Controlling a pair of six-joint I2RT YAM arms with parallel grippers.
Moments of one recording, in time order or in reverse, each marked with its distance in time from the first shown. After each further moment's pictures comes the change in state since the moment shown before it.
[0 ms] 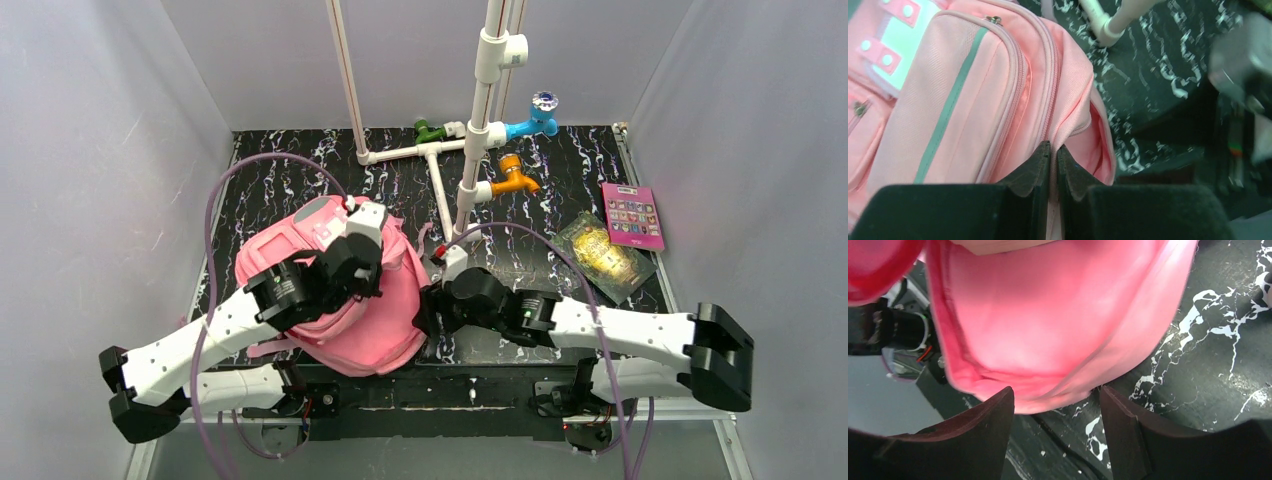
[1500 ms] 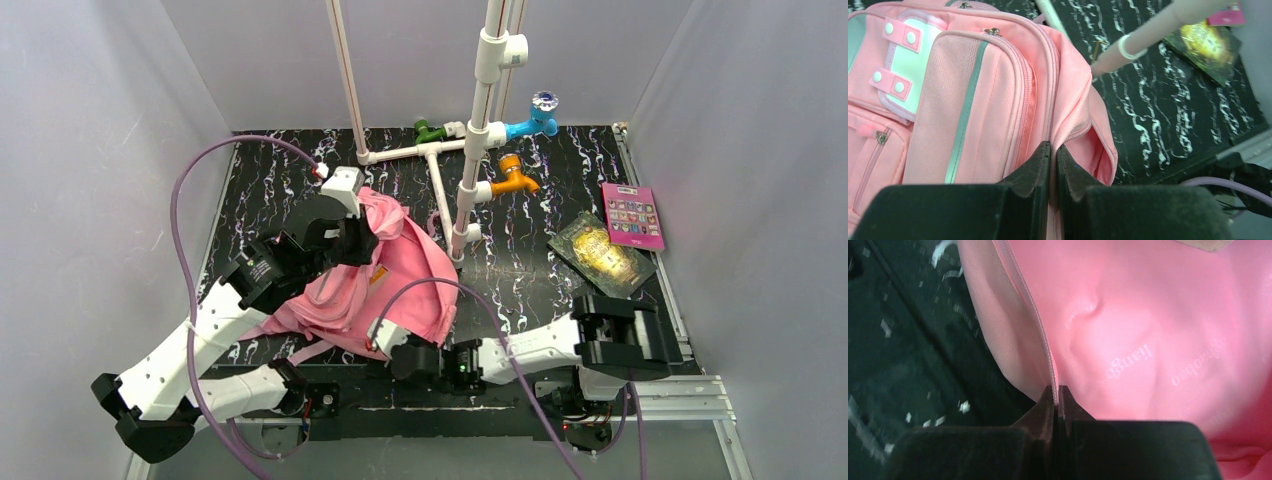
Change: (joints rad) left arm 0.308 0.028 0.113 0.115 0.339 0.055; right arm 0.376 0.377 0.011 0.221 0.425 -0.423
